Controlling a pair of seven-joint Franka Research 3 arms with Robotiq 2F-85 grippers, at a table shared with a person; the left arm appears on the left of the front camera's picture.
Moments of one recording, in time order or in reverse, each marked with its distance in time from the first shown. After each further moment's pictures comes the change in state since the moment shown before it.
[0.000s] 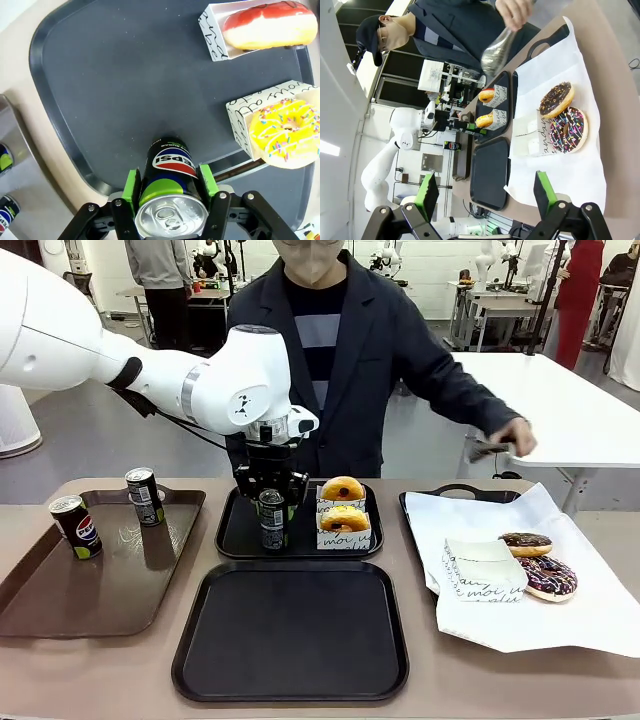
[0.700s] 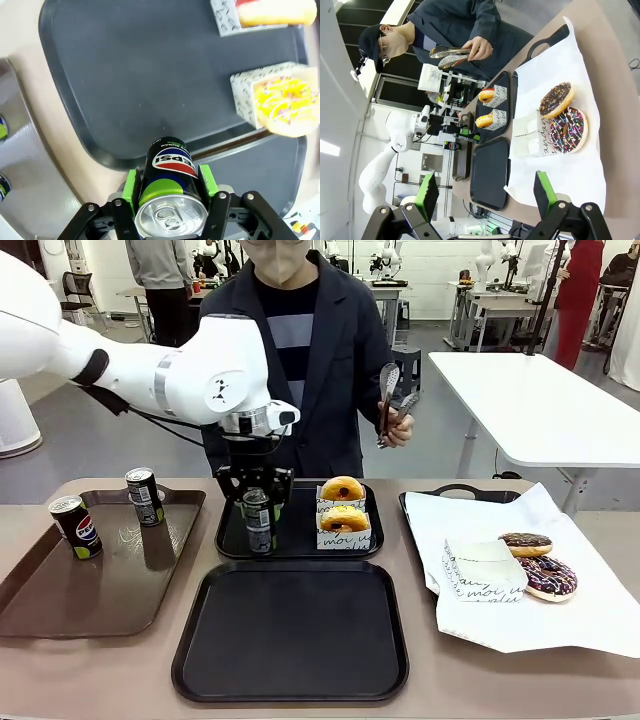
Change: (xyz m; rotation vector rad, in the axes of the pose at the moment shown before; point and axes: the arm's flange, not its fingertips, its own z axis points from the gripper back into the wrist) left arm -0.018 0.023 0.021 -0.058 0.054 0.069; right arm 0.000 0.000 0.000 0.000 0.000 0.000
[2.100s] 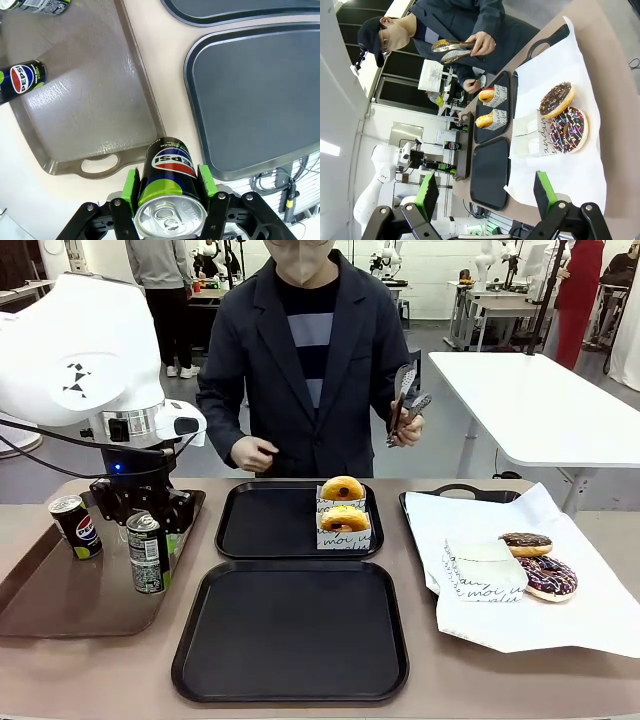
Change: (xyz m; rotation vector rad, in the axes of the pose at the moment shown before) left arm -0.173 0.083 0.063 0.116 0.052 -0.002; right arm 0.000 0.000 -0.001 0.001 0.001 0.000
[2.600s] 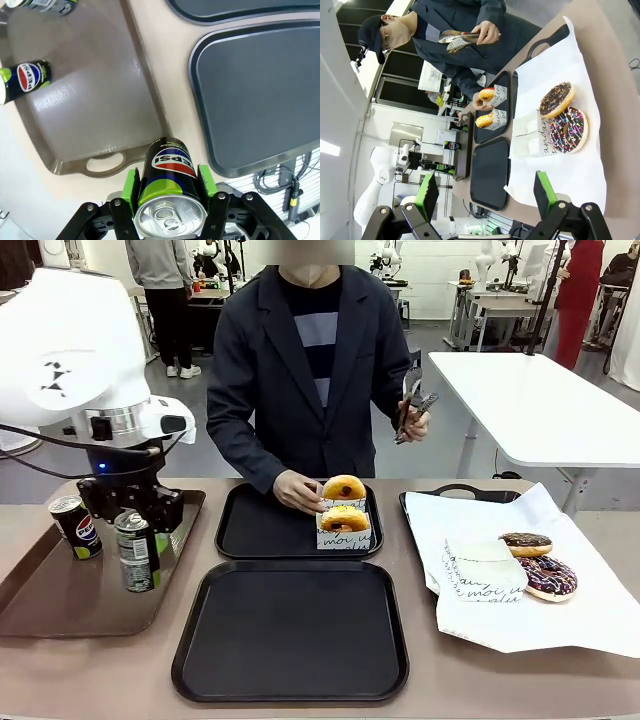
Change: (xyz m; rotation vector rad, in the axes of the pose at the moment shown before) left arm -0.006 0.005 0.006 0.003 -0.019 -0.017; right arm 0.000 0.000 0.000 0.000 0.000 0.000
